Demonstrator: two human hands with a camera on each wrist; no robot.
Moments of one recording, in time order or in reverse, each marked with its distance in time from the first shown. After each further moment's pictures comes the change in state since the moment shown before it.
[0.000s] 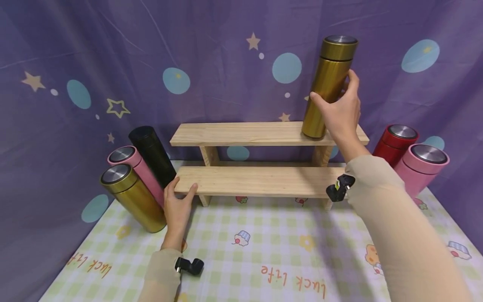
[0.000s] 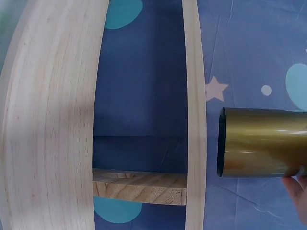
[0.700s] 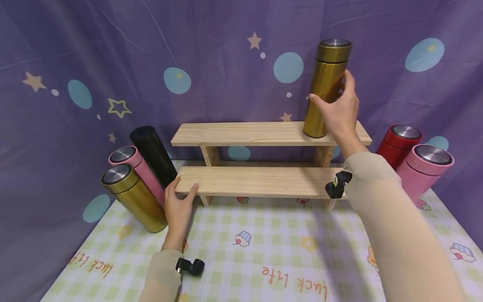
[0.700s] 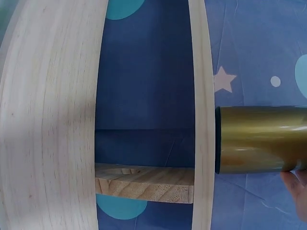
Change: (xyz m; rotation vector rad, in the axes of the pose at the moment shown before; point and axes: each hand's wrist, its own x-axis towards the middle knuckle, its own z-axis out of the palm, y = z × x) left_hand 0.000 -0.001 0.001 0.011 -0.006 -0.008; right_hand 0.007 0.009 0.008 -0.037 -0.040 -0.008
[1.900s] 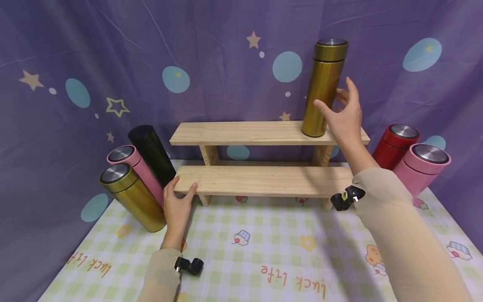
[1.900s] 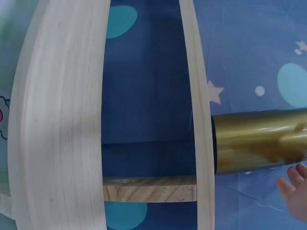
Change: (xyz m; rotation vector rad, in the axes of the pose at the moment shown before) left_hand 0.002 -0.002 0.001 0.003 0.001 0.008; right_hand -0.019 0.003 -0.019 0.134 -0.128 0.122
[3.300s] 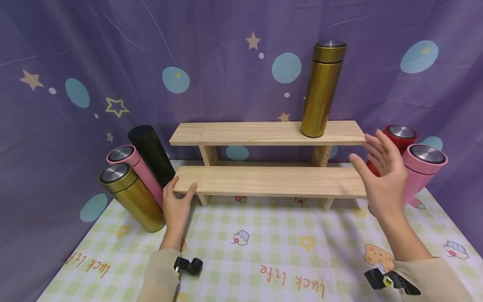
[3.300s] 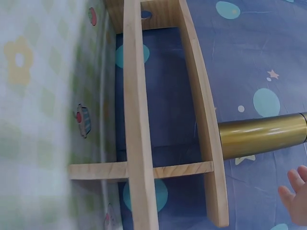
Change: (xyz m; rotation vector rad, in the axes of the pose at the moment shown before) left_hand -0.002 0.005 -0.003 0.002 -0.023 -0.013; right_hand -0.124 0.025 -0.055 0.459 0.156 -0.167
